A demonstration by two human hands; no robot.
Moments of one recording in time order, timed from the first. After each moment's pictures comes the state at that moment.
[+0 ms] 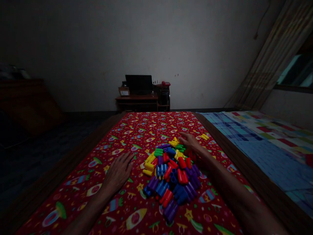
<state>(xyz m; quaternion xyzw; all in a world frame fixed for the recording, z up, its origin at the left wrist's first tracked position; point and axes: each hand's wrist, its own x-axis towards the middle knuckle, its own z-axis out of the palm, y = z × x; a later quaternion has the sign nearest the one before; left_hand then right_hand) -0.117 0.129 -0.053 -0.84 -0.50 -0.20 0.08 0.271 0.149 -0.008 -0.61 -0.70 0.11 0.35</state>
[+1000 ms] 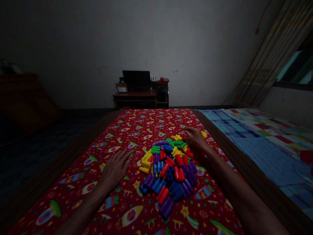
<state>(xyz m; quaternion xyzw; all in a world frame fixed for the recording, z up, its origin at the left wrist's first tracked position) -0.122 0.132 -0.057 -0.85 -0.49 -0.18 0.10 0.297 0.130 0.006 -0.64 -0.66 0.02 0.39</state>
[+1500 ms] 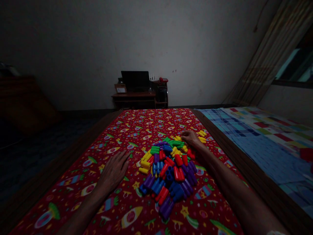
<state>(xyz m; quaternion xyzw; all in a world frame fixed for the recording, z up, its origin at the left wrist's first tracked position) -0.125 0.135 -0.062 -0.85 -0.48 -0.20 0.10 0.294 0.151 -0.018 -0.65 -0.62 0.20 0.38</state>
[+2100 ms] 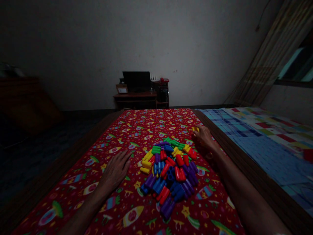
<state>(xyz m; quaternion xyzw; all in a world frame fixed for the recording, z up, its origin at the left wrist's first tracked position) -0.125 0.135 -0.062 -0.84 -0.49 -0.20 0.10 0.329 0.126 0.013 -0.75 -0.60 -0.05 0.27</state>
